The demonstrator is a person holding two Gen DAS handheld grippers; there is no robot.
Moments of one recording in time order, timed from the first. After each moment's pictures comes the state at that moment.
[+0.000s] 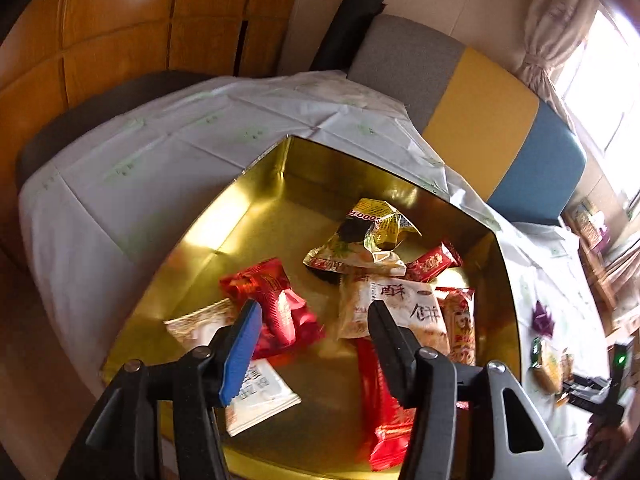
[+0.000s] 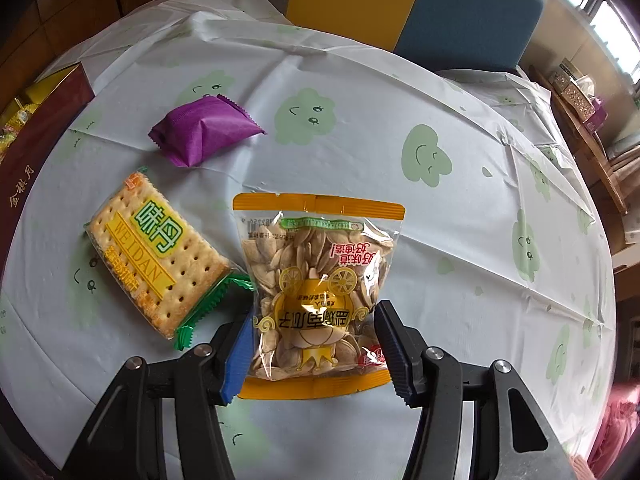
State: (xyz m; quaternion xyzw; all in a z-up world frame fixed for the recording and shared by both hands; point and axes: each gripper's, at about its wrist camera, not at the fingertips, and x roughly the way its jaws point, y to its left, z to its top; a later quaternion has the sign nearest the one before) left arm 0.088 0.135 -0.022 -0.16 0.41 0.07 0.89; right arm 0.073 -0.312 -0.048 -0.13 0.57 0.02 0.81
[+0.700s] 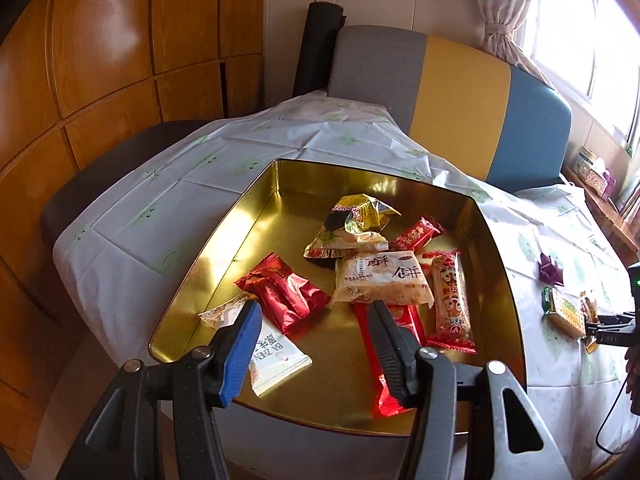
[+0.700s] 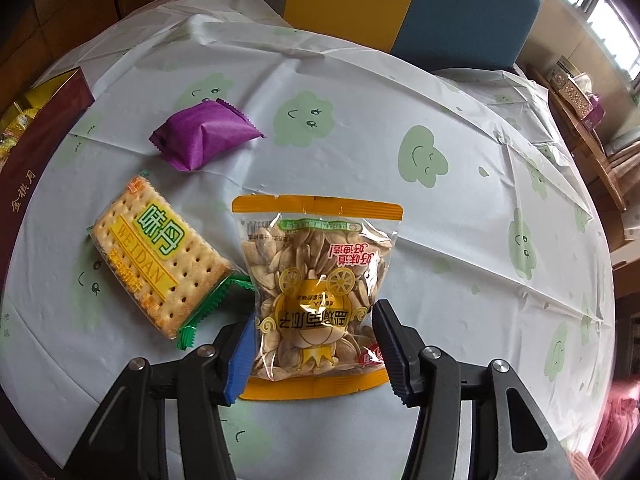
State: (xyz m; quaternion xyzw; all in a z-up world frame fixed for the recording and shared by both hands) left arm 0.044 0.107 0.003 -0.06 0.39 0.07 0.91; right arm 0.071 -0.314 -0.039 -0.12 0.57 0.01 0.82
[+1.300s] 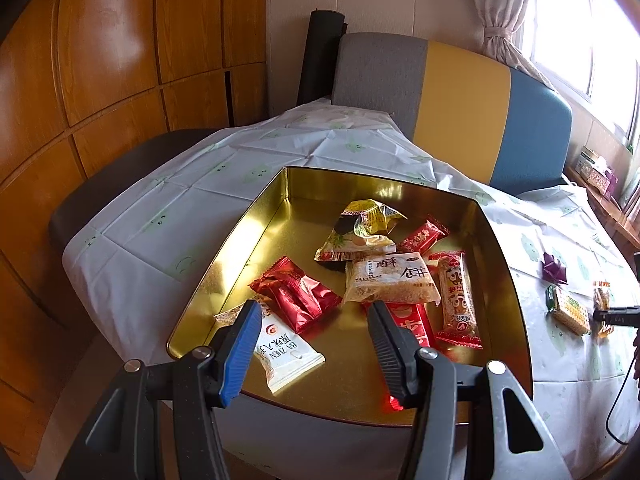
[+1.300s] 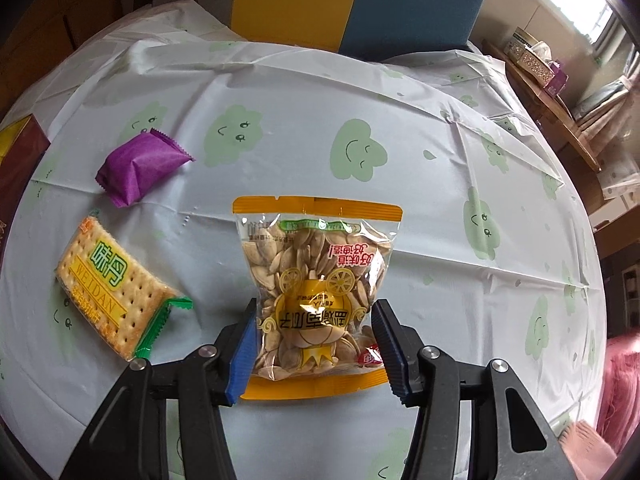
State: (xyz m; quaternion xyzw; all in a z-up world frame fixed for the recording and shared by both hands) left arm 0.033 0.113 0.008 -0.05 0.38 0.08 0.92; right arm 0.089 -0.355 -0.031 -0.08 0.55 -0.06 0.83
